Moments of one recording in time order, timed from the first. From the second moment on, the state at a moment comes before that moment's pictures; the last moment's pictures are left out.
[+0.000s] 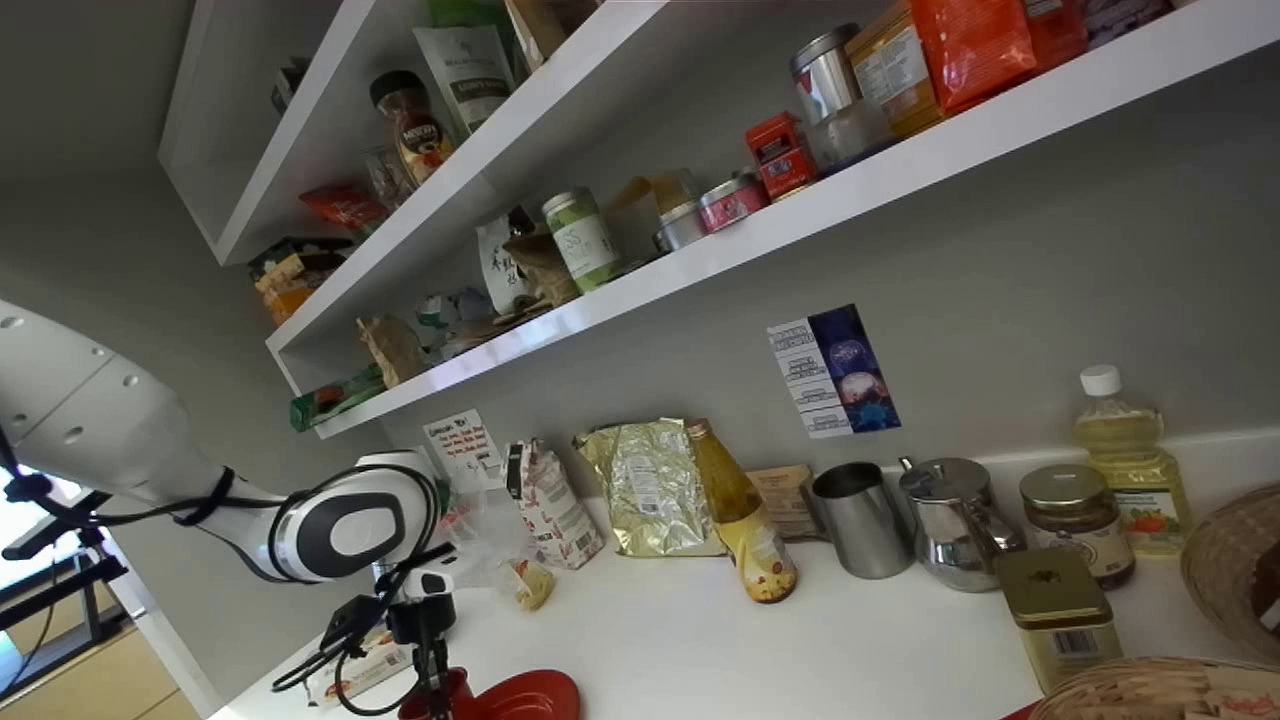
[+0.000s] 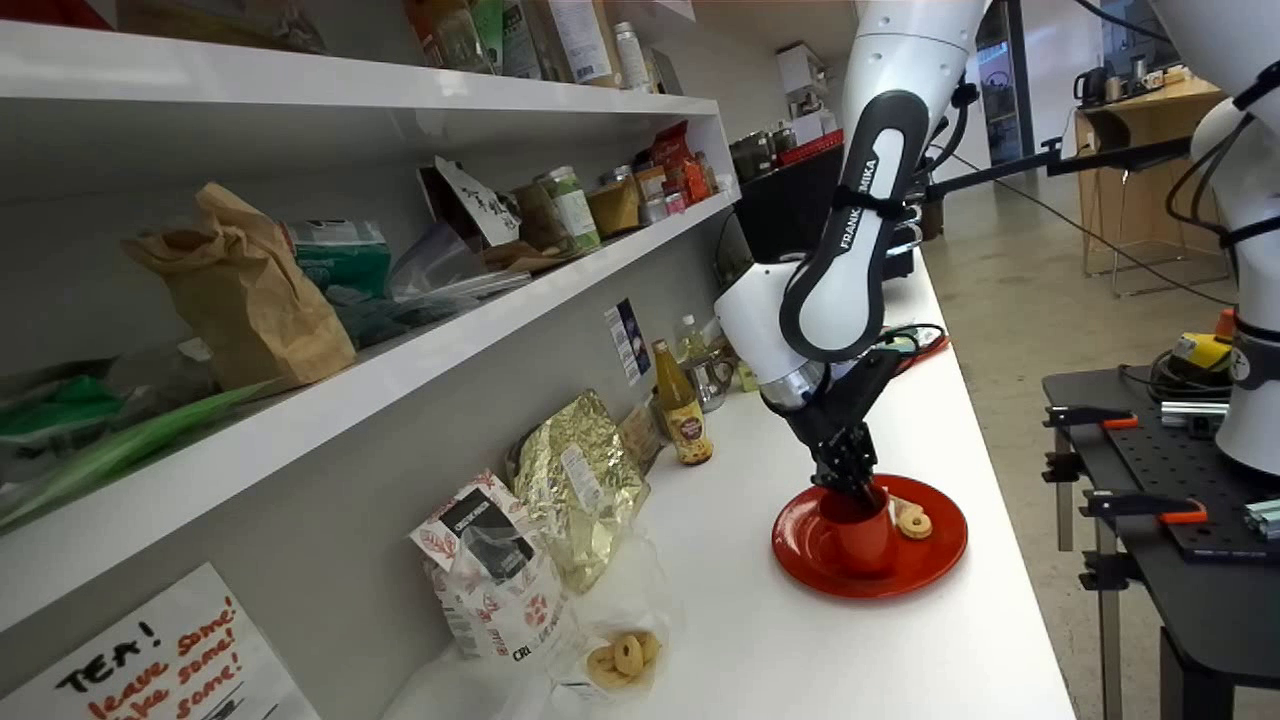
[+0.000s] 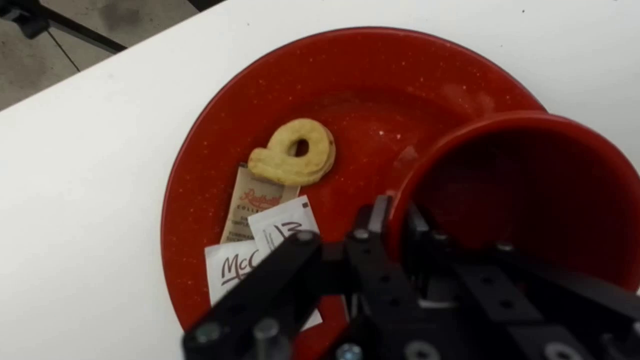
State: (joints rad) arm 0.15 0.39 0.05 -2.24 0.04 2.34 0.54
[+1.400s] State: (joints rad) arm 0.15 0.41 0.02 -2.28 0.05 2.41 0.54
